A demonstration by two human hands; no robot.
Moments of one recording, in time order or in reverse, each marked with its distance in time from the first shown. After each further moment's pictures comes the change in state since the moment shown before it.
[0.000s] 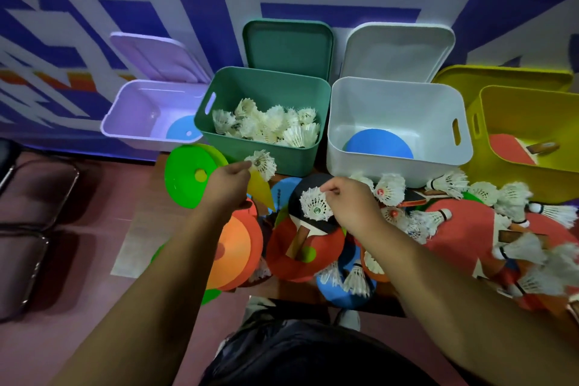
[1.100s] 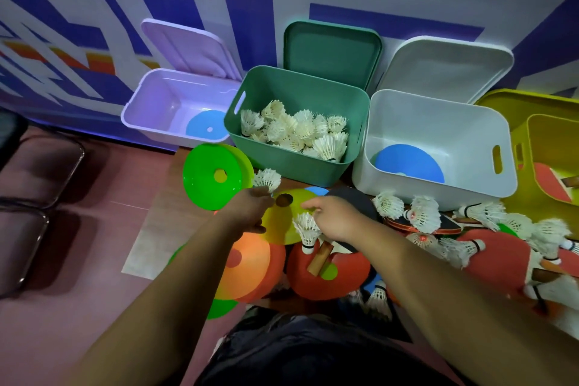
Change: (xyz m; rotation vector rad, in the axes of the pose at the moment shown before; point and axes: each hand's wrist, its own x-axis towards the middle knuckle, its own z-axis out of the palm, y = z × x) left_hand 0.029 -0.032 -0.024 0.013 -0.294 -0.181; right_hand 0.038 -0.061 0.059 -0.119 -0.485 0.089
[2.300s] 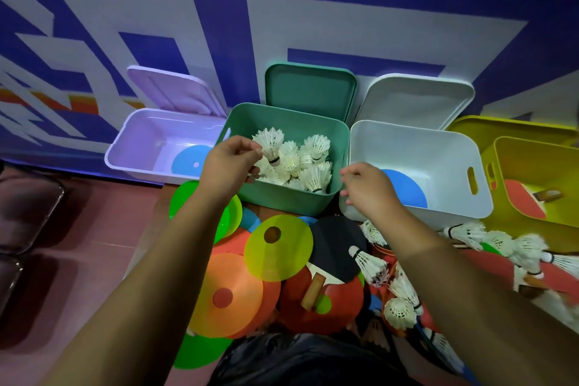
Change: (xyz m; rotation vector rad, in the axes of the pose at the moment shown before) left_hand 0.013 0.121 -0.041 -0.096 0.259 0.493; right_hand -0.014 -0.030 -0.111 0.359 0.522 0.110
